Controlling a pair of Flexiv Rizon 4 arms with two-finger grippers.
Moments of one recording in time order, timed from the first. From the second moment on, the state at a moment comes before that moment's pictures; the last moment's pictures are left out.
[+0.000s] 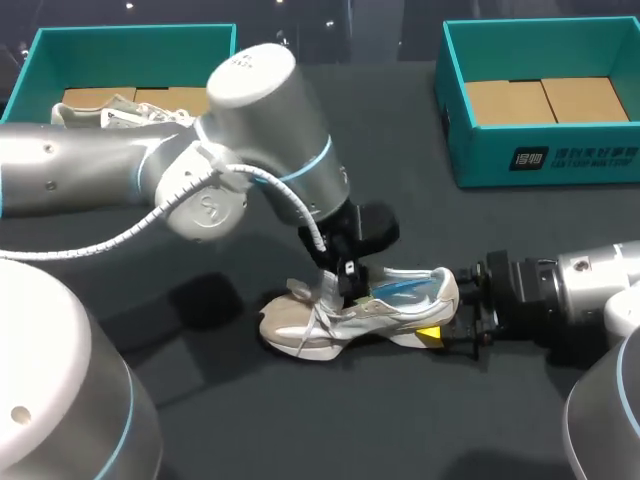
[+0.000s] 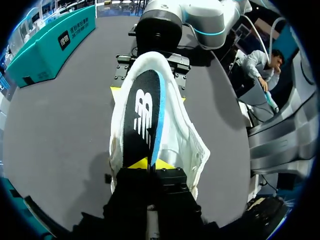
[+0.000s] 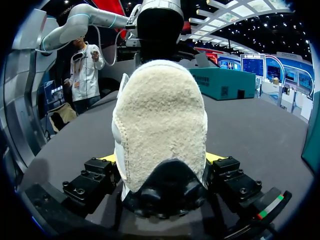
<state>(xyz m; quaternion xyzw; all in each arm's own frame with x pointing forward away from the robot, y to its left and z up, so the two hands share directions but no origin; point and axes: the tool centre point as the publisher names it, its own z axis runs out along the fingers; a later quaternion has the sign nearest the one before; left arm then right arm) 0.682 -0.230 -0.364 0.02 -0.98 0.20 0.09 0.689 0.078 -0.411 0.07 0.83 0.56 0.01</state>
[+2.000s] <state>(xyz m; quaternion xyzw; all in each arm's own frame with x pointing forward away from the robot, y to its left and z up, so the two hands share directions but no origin) 0.687 -0.297 -0.328 0.00 -0.94 0.31 -0.12 0.689 0.078 -0.412 0.07 0.83 0.56 0.01</state>
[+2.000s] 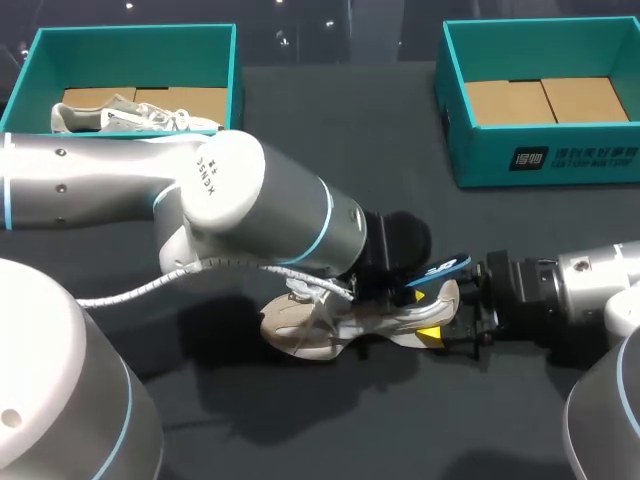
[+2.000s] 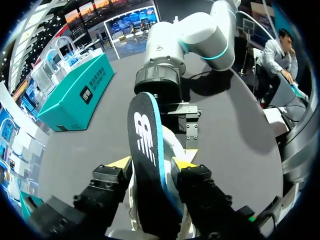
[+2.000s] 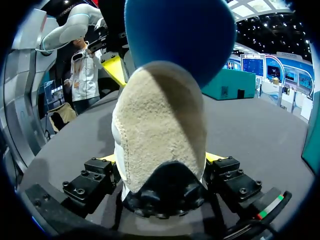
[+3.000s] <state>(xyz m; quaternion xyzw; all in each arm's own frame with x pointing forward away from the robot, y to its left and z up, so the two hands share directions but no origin) 0.690 -0.321 -0.313 0.02 -0.93 0.35 -0.09 0.689 0.078 -0.412 0.07 0.83 0.56 0.01</state>
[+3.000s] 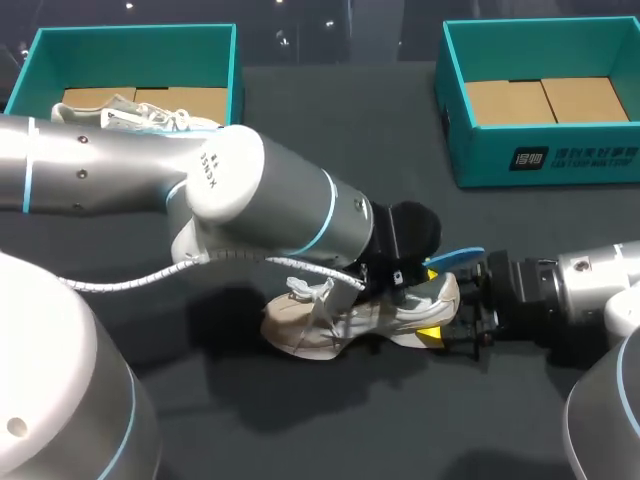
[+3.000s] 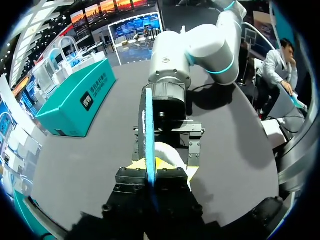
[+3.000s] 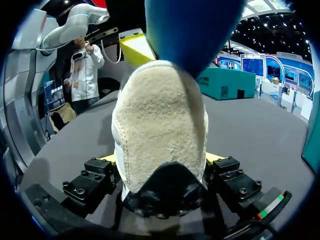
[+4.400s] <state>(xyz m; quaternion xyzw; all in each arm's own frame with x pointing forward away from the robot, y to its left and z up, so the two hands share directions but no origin) 0.667 -0.335 -0.154 0.08 -0.87 0.47 0.10 0.689 0.078 -0.412 0.07 0.83 0.56 0.01</state>
